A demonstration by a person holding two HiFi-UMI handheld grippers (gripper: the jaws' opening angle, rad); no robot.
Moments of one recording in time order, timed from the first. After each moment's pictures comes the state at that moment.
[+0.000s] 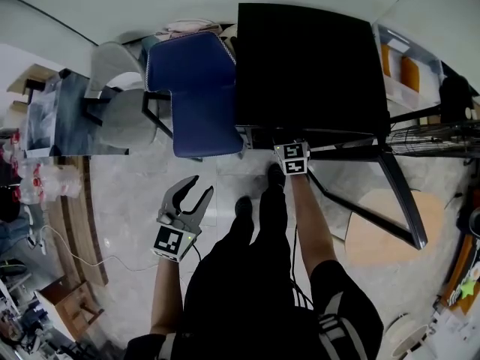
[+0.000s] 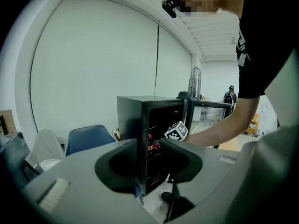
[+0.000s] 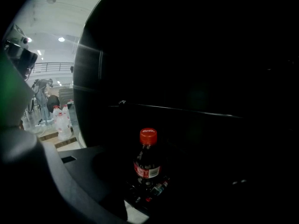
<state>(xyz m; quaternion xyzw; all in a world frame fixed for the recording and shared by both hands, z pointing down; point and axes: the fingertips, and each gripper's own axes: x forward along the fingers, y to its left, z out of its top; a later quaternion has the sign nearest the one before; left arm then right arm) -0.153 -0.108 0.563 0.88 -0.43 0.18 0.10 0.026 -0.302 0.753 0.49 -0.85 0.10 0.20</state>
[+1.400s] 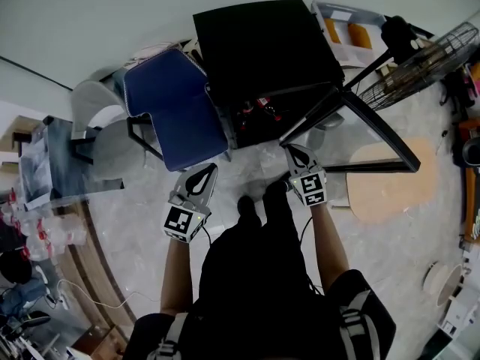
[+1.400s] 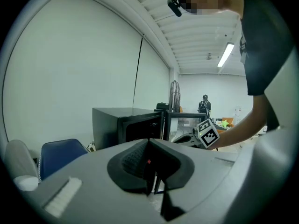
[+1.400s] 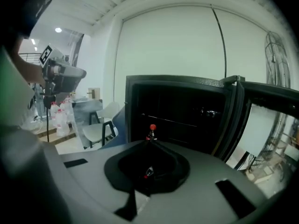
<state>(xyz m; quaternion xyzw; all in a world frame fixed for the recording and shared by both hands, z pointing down) -0.123 -0.088 0.542 0.94 -0.29 0.13 0.07 0.091 -0.102 0.664 0.54 -0.81 0.09 0.23</state>
